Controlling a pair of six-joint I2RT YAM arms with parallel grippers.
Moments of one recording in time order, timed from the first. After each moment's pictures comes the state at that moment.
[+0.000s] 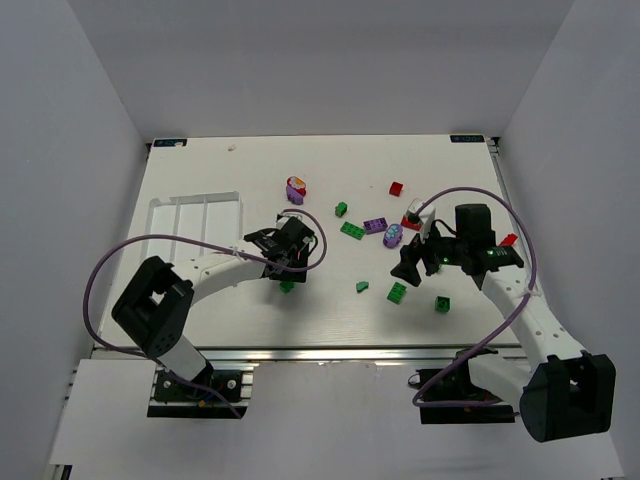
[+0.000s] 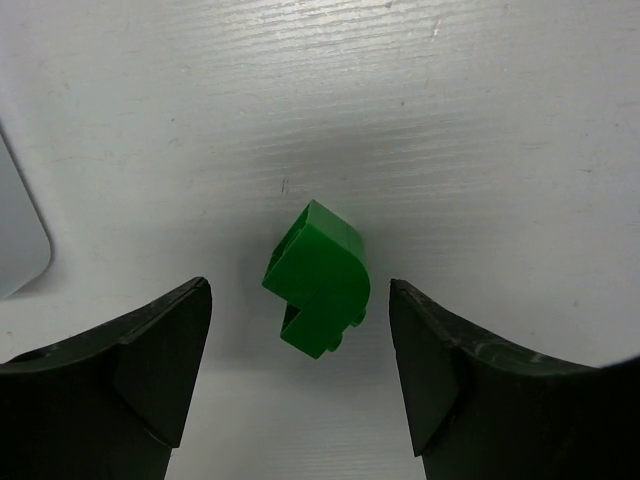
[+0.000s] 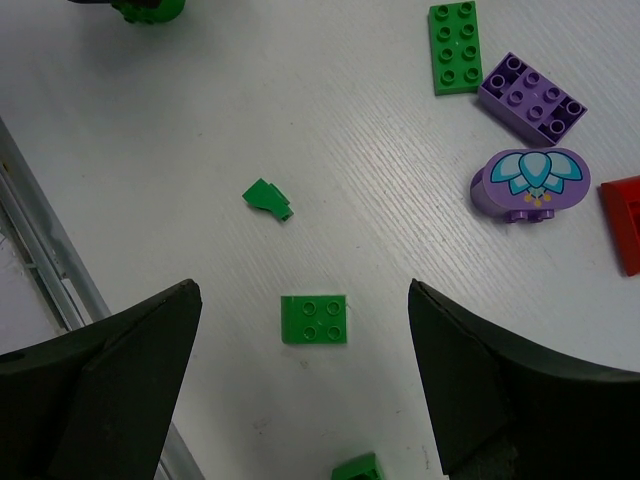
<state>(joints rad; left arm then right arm) -0.74 1.59 0.98 -0.55 -0.35 -0.54 0.20 1.06 0.77 -0.50 -0.72 -0.47</state>
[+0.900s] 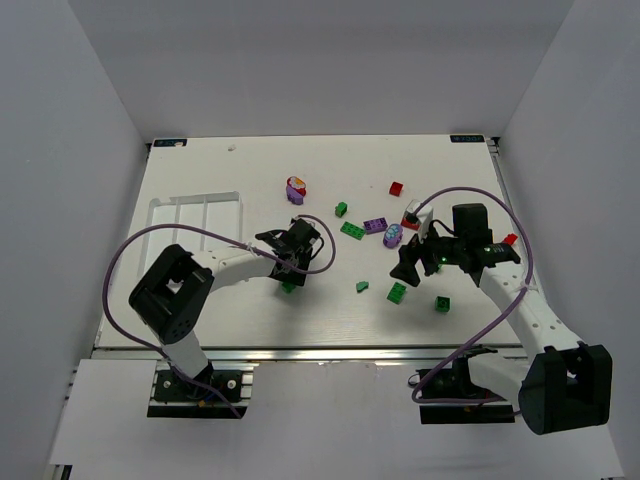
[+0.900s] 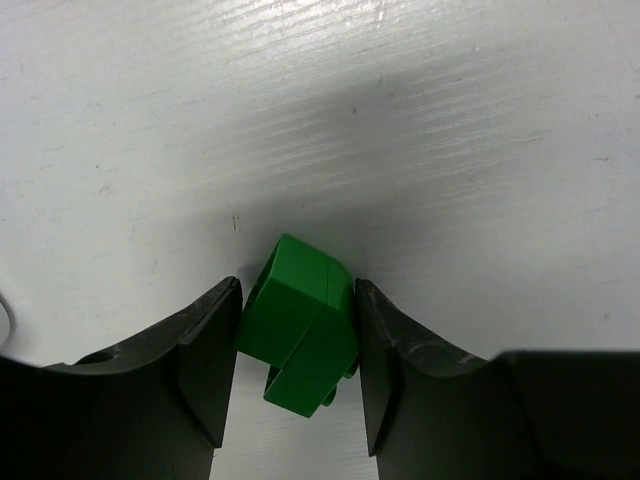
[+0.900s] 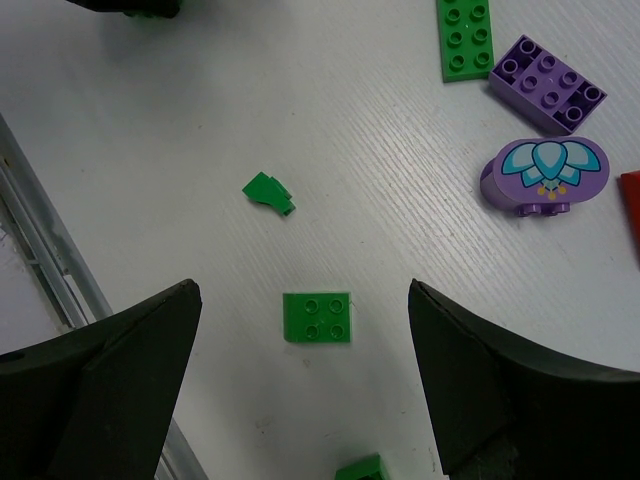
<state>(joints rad) -0.74 1.70 1.00 -0.47 -0.28 -0.39 0.20 1.10 0.77 -0.50 -0.72 -0.47</state>
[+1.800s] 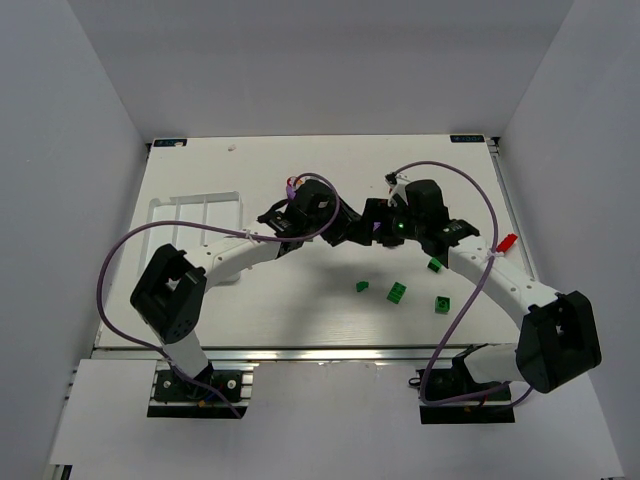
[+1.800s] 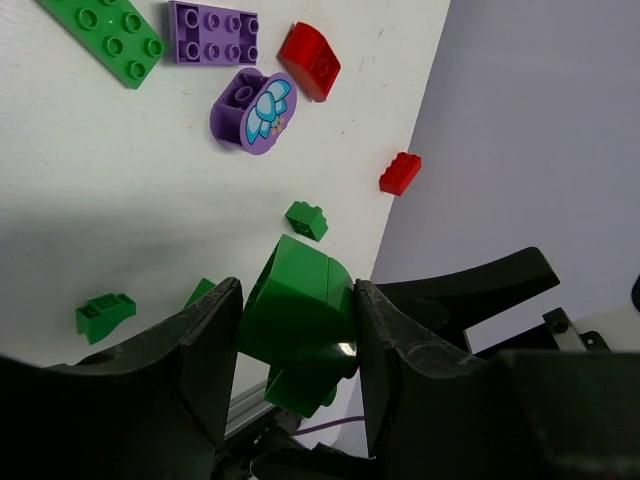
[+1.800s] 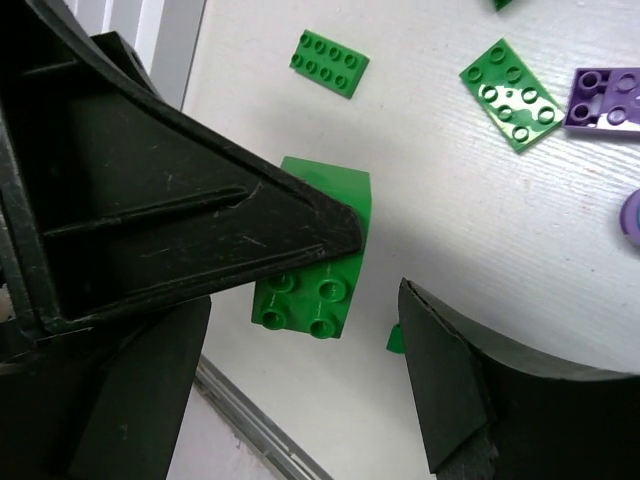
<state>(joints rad) -0.75 1.71 1.23 -0.10 0.07 -1.30 0.48 1.33 0.95 -0.24 -0.40 0.44</state>
